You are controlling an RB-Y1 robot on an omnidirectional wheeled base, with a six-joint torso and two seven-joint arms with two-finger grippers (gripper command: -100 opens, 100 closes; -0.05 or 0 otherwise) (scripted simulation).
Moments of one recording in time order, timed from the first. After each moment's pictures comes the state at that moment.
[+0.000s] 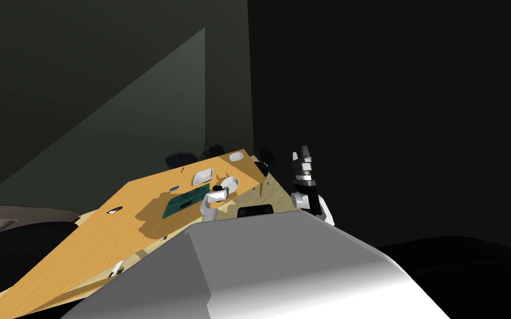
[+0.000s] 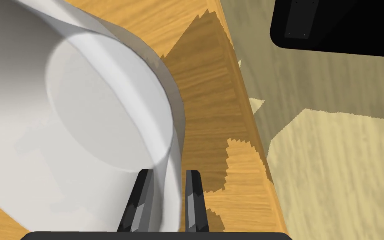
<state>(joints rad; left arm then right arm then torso) 0.07 0.00 0.11 -1.53 -0.05 1.05 -0.13 0.46 -0.03 -0.04 -2.23 0.08 -0.43 -0.03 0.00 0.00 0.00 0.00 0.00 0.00</state>
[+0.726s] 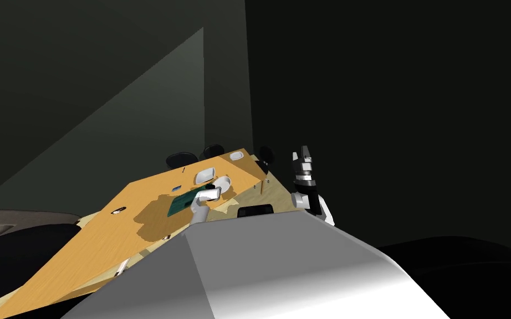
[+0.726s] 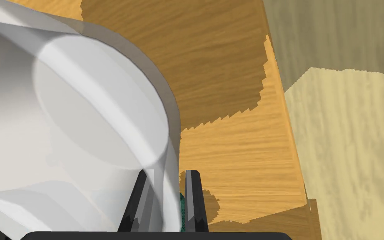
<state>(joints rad) 0.02 0.15 0.15 -1.47 -0.03 1.07 -0.11 0.46 -0.03 -0.04 -2.23 0.08 -0.43 -0.03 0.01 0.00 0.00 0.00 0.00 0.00</state>
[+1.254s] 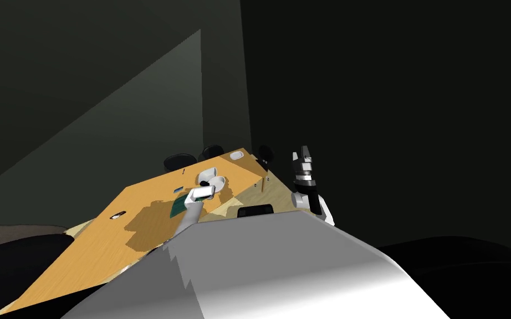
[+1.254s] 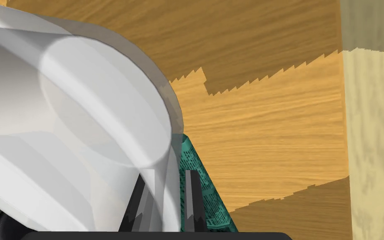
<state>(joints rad) -0.08 0.26 0.19 -1.34 0.01 1.09 -0.09 0.46 -0.03 -0.04 -2.23 0.08 -0.43 -0.03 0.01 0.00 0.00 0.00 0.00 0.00</state>
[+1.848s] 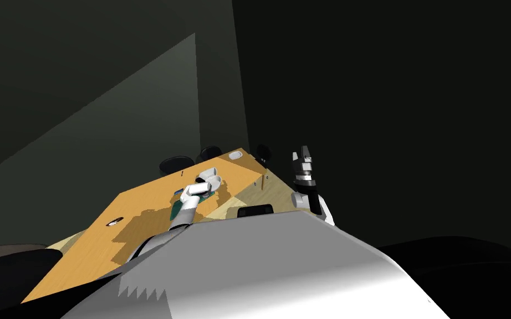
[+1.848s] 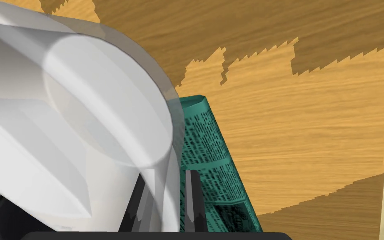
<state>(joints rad) -0.19 0.35 0.23 -1.17 0.05 1.08 -0.07 0.46 -0.03 -0.04 -2.23 0.08 -0.43 -0.03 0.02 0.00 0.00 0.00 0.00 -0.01</state>
